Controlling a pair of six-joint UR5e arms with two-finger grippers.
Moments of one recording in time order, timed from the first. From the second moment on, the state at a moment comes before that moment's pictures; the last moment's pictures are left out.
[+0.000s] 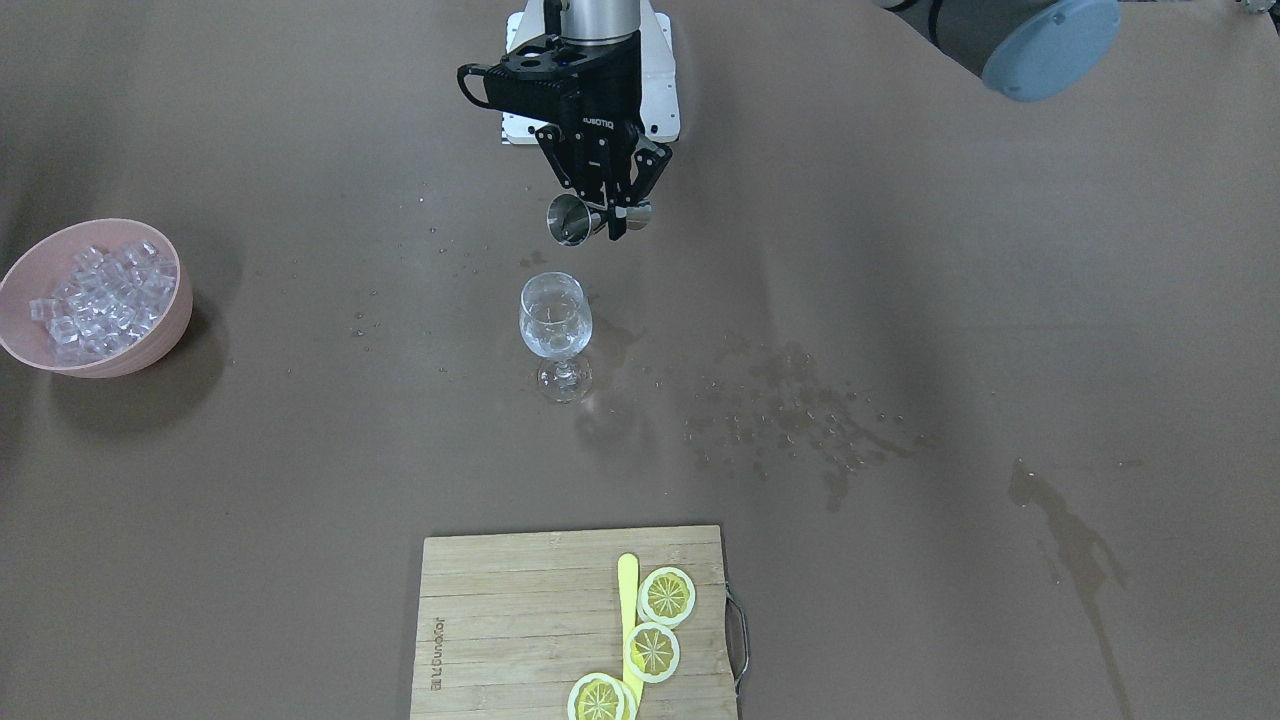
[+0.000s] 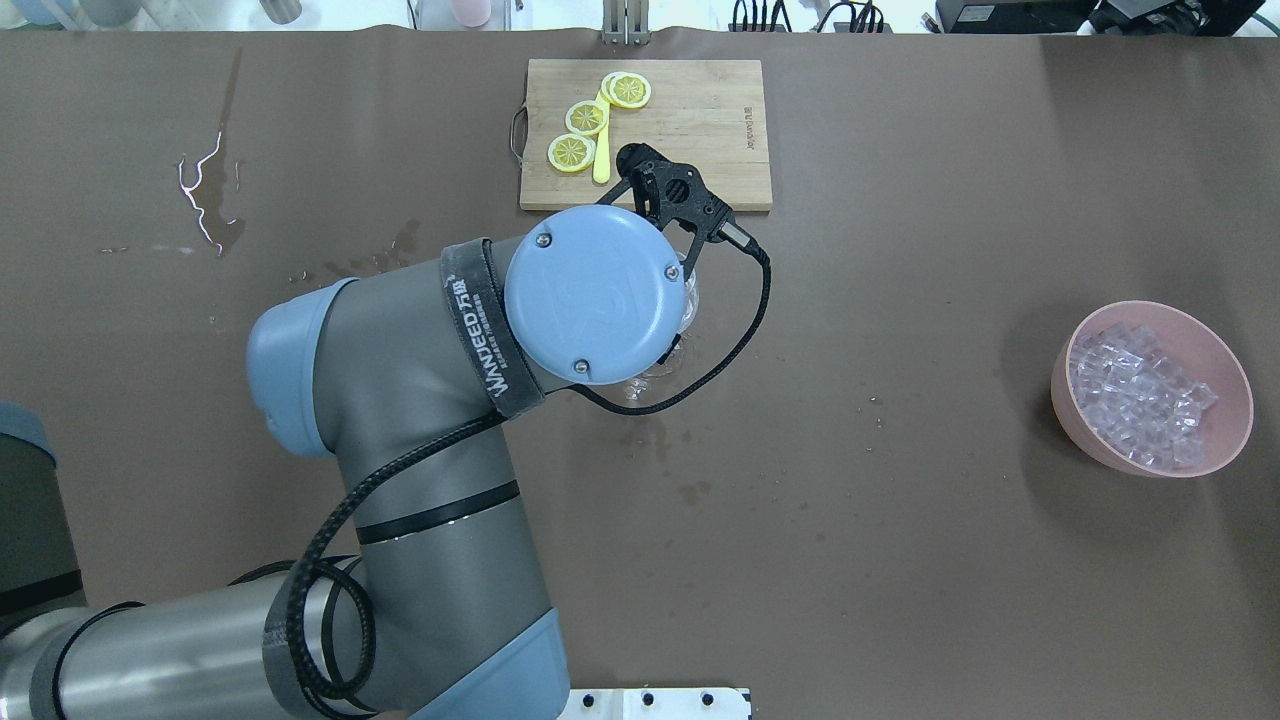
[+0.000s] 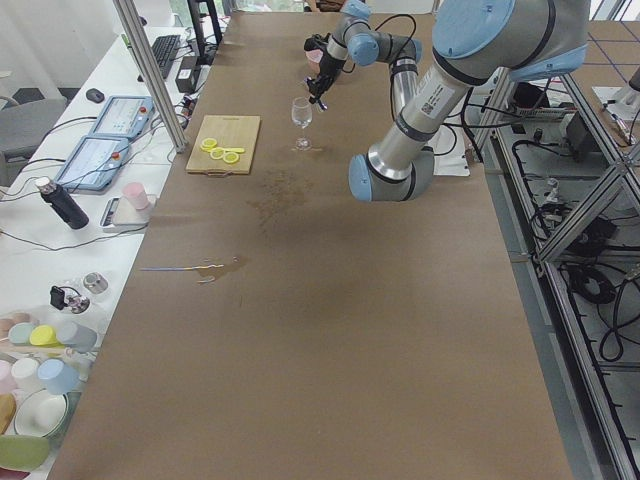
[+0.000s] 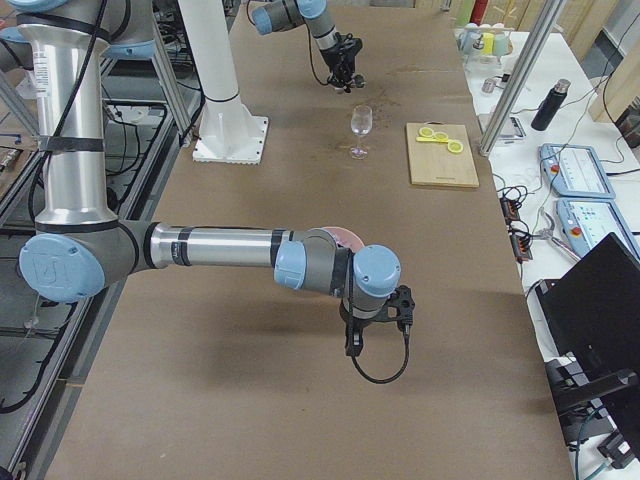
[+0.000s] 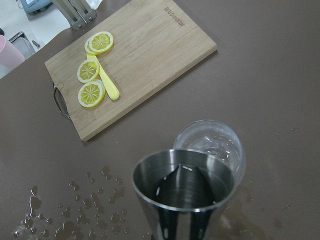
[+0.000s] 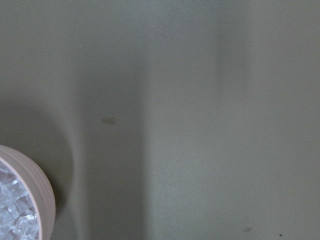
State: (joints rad) left arm -0.43 -2.51 -1.86 -1.18 -1.43 -0.66; right arm 1.61 -1.58 1.61 -1.72 2.41 -0.12
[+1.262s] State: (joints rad) left arm -0.43 -2.67 -1.80 -0.83 -1.43 -0.56; right arm 1.61 -1.57 1.64 -1.70 2.41 -0.12
